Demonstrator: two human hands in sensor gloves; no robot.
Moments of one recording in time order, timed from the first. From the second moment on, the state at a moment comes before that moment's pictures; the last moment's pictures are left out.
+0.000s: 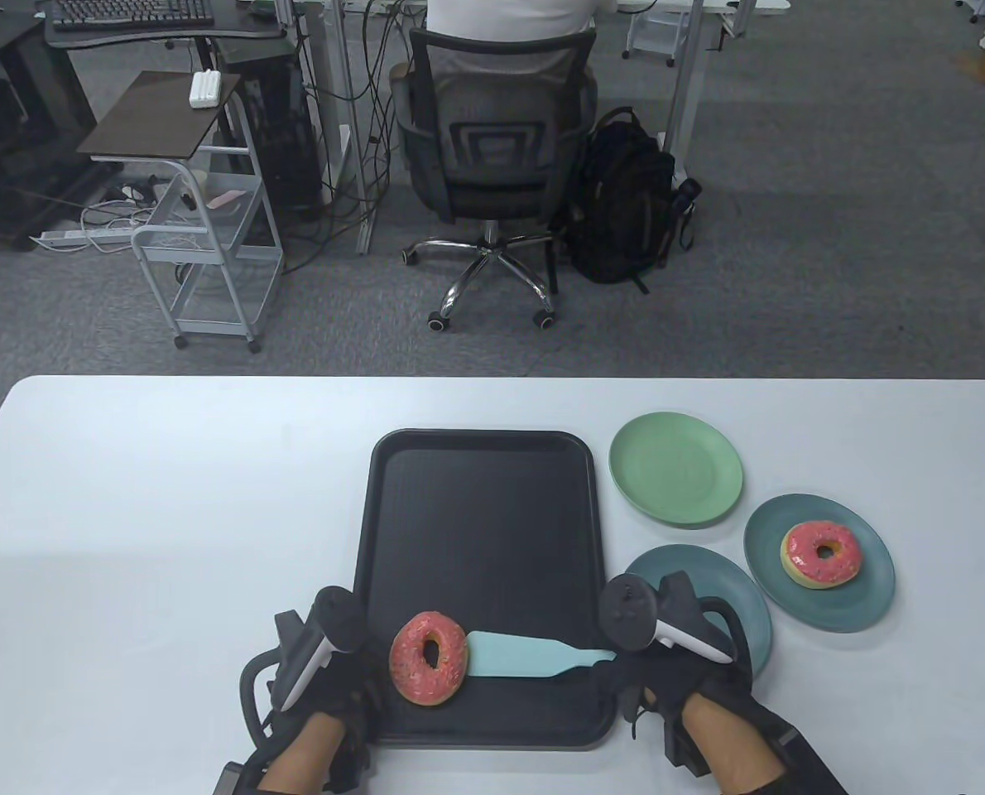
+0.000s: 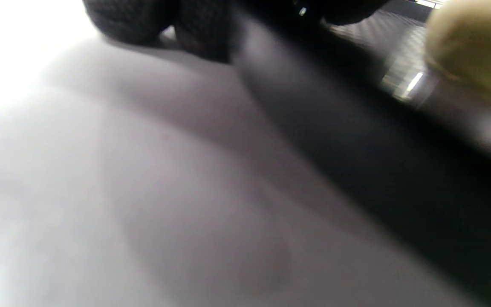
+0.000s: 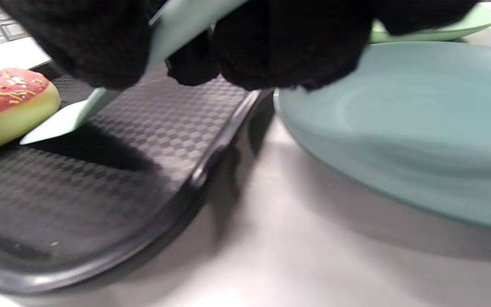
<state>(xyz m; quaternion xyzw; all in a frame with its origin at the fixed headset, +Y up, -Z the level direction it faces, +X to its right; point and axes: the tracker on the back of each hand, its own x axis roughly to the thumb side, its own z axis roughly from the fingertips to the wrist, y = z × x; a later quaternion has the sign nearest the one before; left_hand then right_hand) -0.203 -0.770 -0.308 -0.16 0.13 0.13 0.97 0.141 -0.716 -0.320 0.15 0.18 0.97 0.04</state>
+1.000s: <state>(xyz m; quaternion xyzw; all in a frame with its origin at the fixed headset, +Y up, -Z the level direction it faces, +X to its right) -0.199 -0.772 -0.309 -0.16 0.12 0.11 0.97 0.079 -0.747 -0.325 0.24 0.16 0.95 0.08</state>
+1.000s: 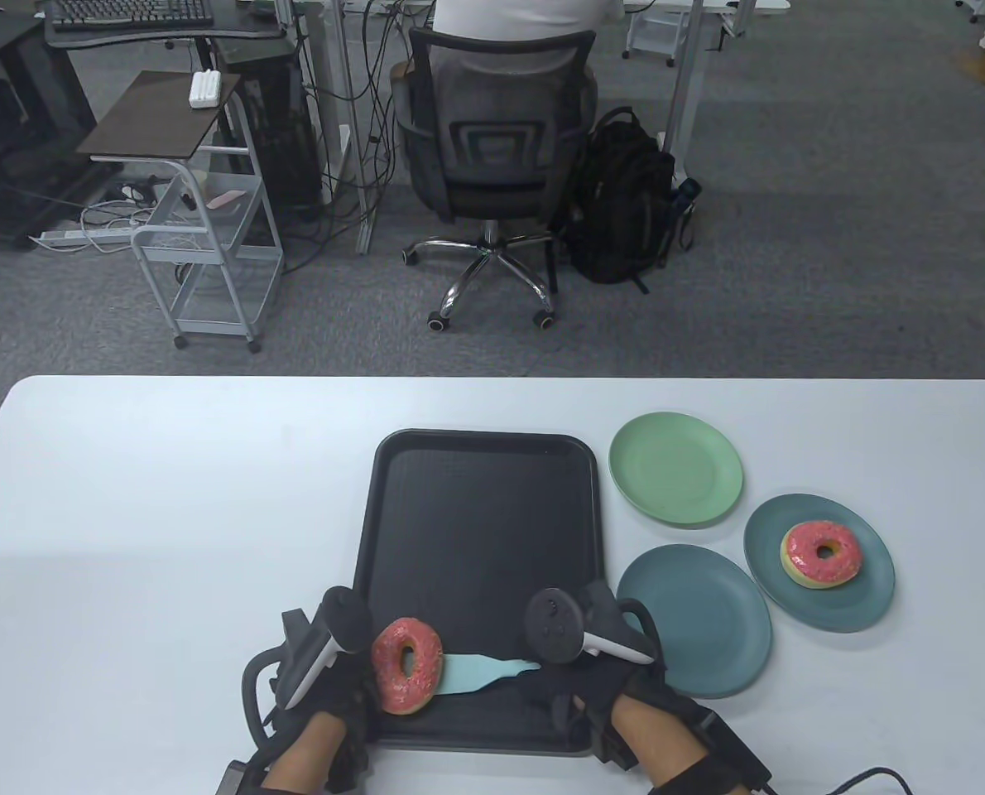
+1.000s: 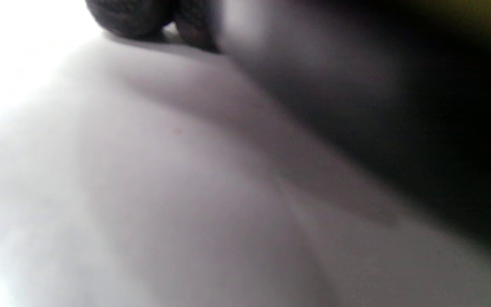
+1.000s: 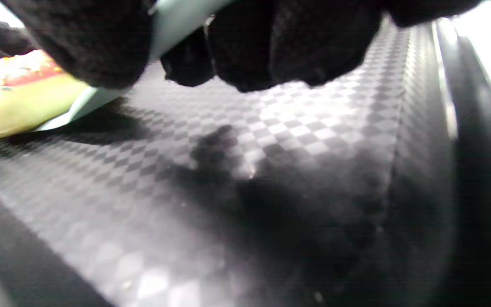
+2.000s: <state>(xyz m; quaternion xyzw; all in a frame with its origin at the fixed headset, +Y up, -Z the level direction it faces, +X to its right) -0.204 -0.773 -0.310 -0.17 0.12 0.12 0.97 0.175 -0.729 -0.326 0.17 0.10 0.96 0.18</state>
